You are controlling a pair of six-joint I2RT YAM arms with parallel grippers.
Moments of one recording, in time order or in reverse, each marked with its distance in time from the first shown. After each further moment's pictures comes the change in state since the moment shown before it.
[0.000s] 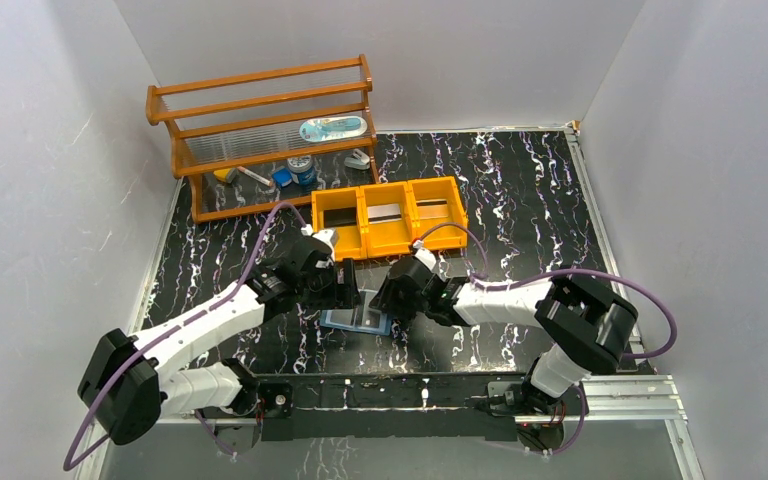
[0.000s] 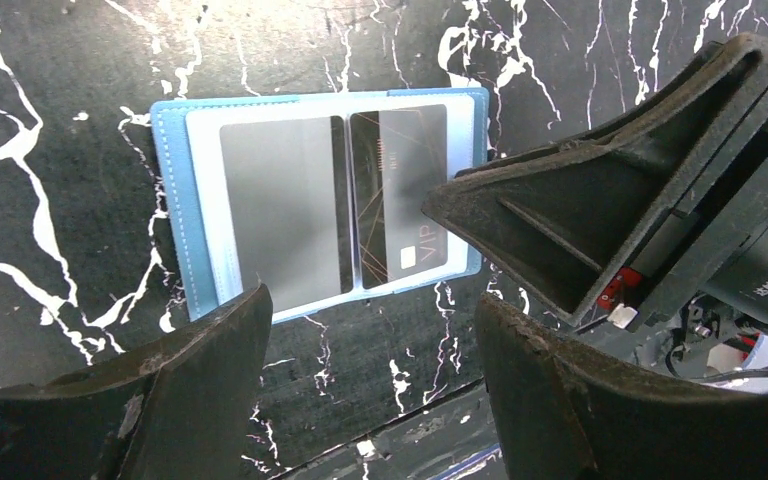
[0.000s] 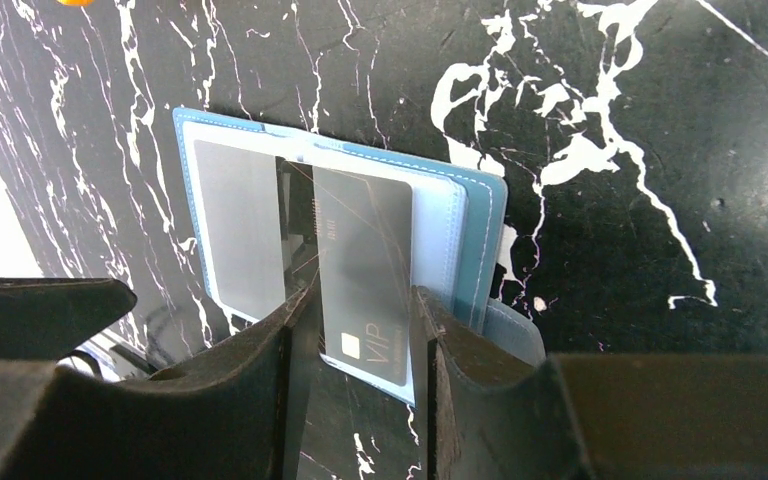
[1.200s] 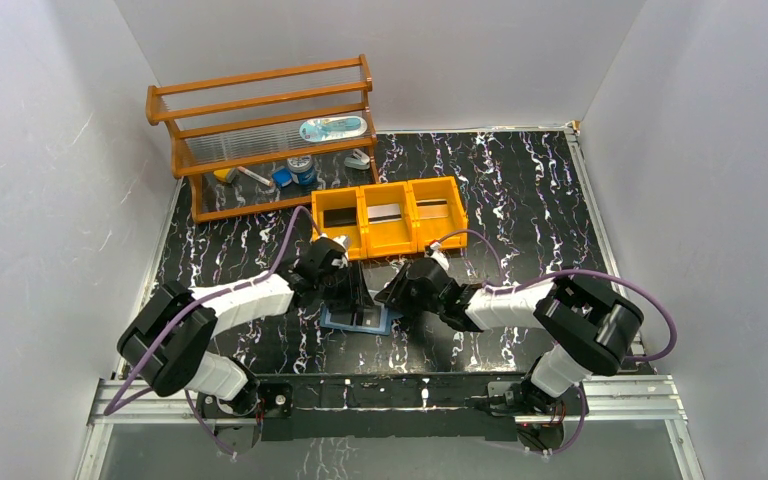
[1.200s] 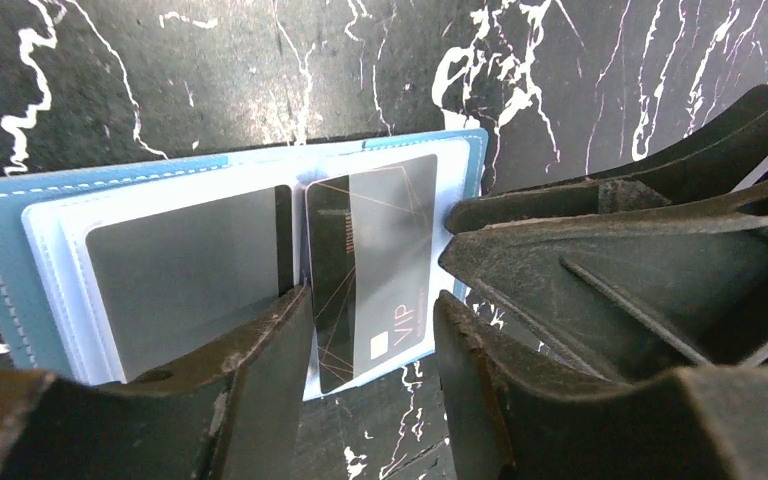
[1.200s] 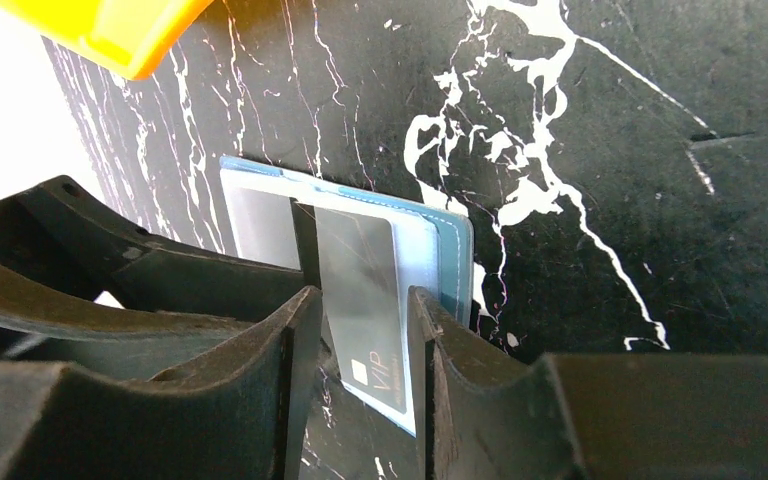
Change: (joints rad) left arm 0.034 0.302 -0.039 0.305 0.159 -0.100; right arm -0.061 -0.018 -0.151 0.250 -0.031 0.101
